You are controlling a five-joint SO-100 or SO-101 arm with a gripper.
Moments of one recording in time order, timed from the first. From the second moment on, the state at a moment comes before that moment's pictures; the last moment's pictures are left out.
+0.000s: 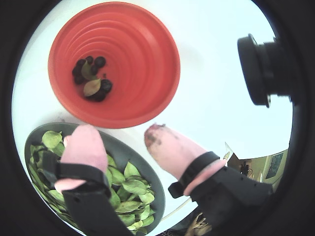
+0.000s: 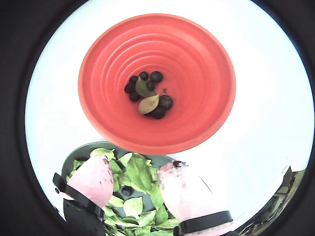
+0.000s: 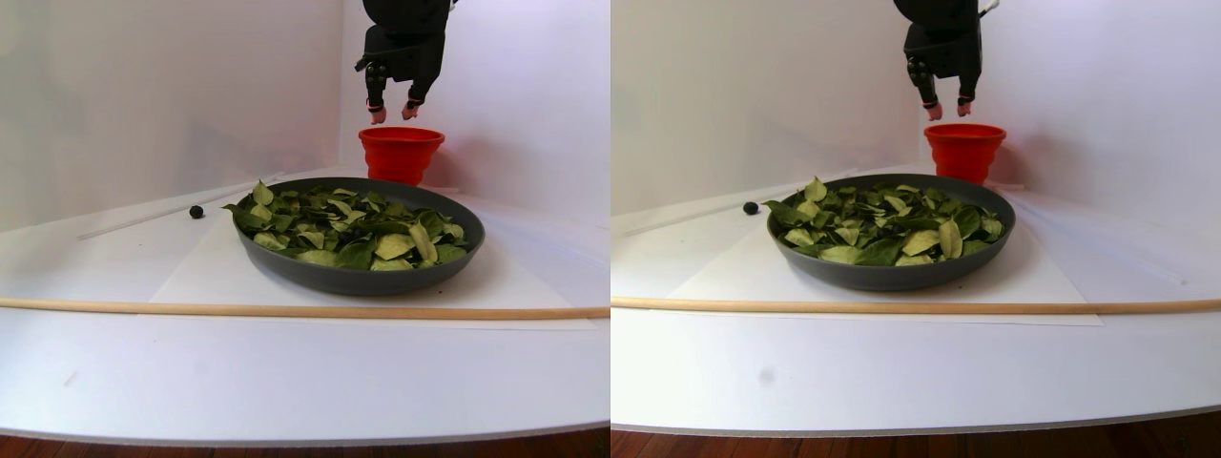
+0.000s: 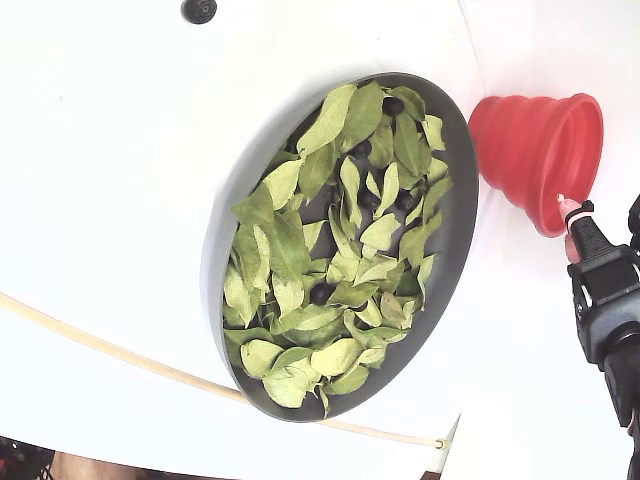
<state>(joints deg) 20.8 88.7 95.7 -1.3 -90.8</state>
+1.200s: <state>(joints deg) 15.7 92.2 110.5 -3.3 -89.3</state>
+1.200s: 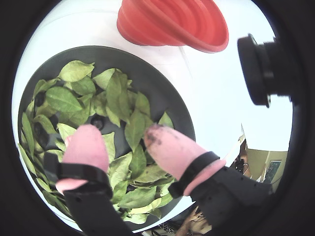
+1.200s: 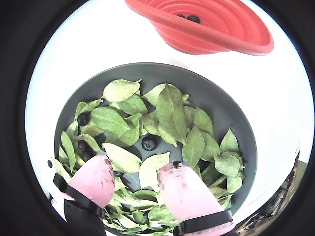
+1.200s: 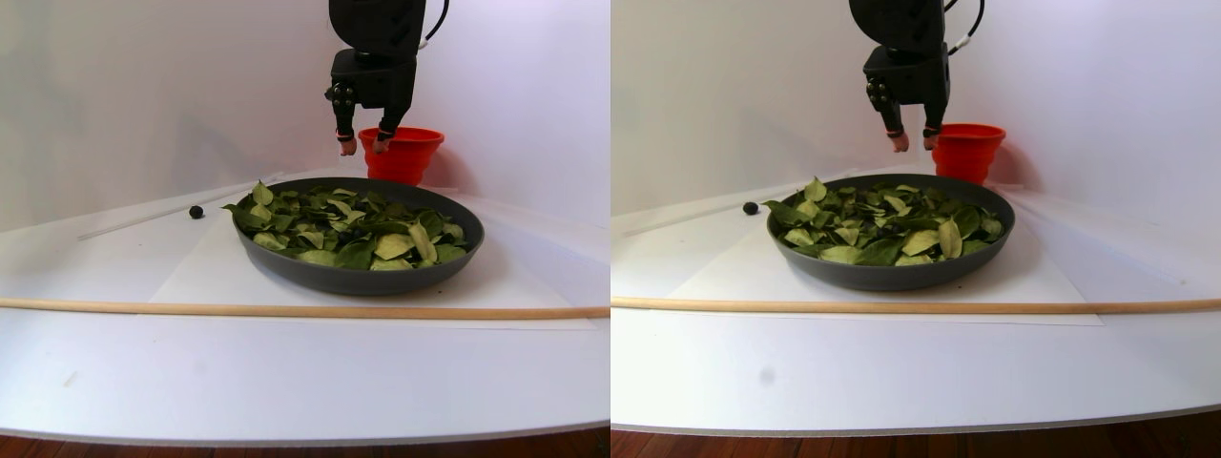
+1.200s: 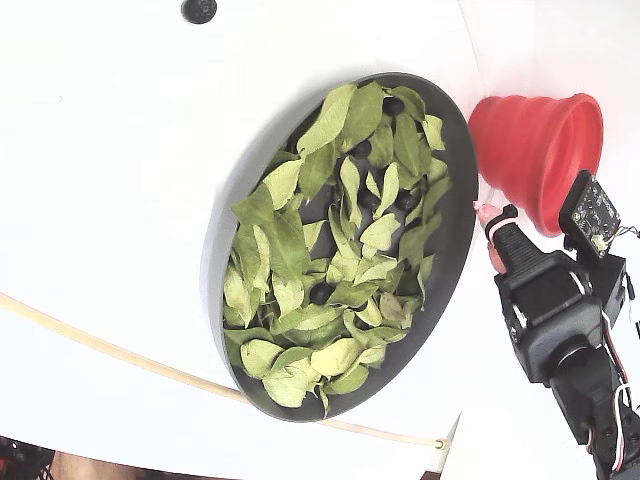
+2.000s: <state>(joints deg) 15.4 84.2 111.9 -12.0 -89.3</state>
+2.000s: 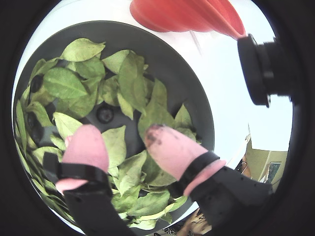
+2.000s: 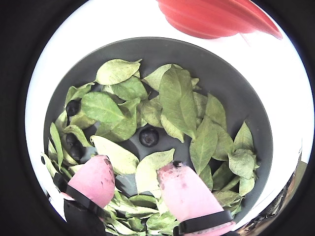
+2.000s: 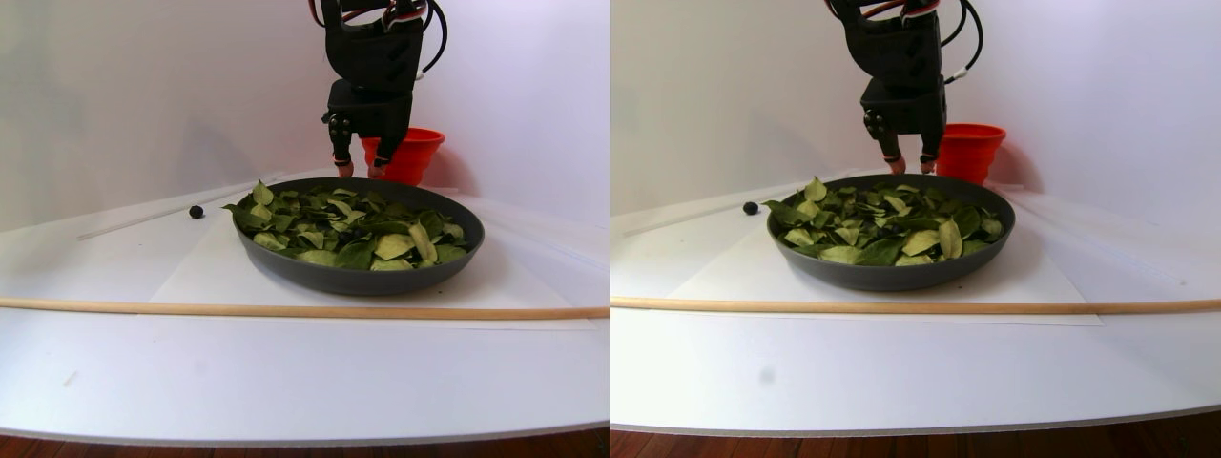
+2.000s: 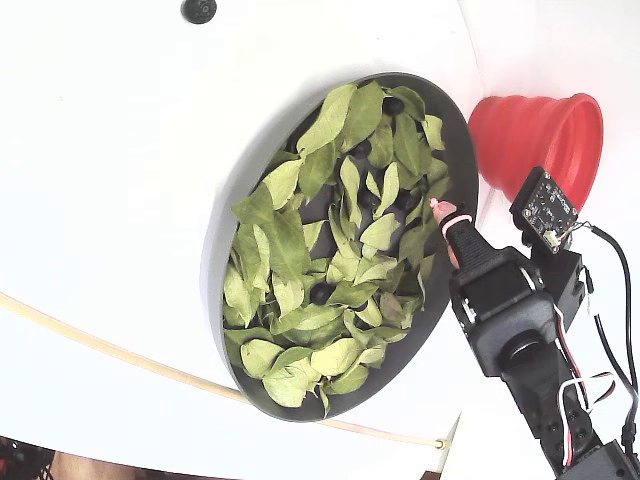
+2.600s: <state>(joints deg) 15.4 76.4 107.7 -15.5 -88.5</state>
